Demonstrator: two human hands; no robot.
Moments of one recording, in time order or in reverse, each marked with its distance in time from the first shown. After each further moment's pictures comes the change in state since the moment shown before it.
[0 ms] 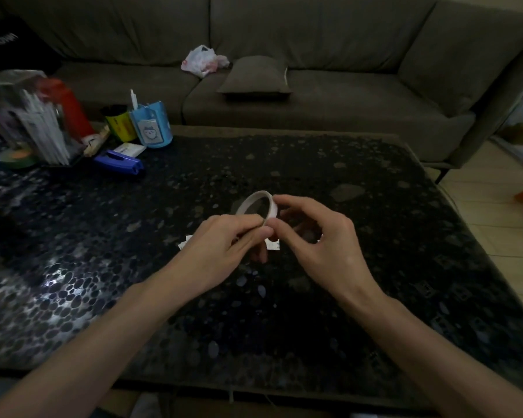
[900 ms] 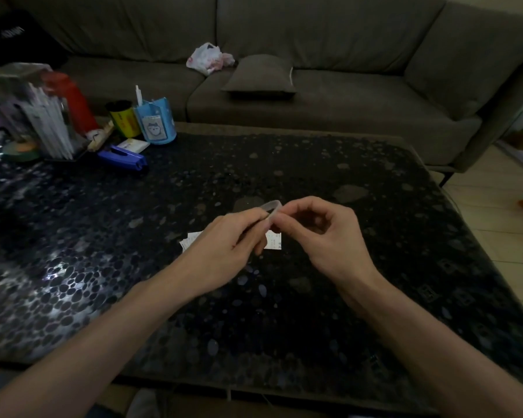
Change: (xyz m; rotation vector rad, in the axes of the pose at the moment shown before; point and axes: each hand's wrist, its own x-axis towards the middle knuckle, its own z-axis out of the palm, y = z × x) left_hand 0.002 0.001 0.007 -0.040 0.068 0.029; right_hand 0.007 -0.001 -0.001 0.358 -0.037 0.285
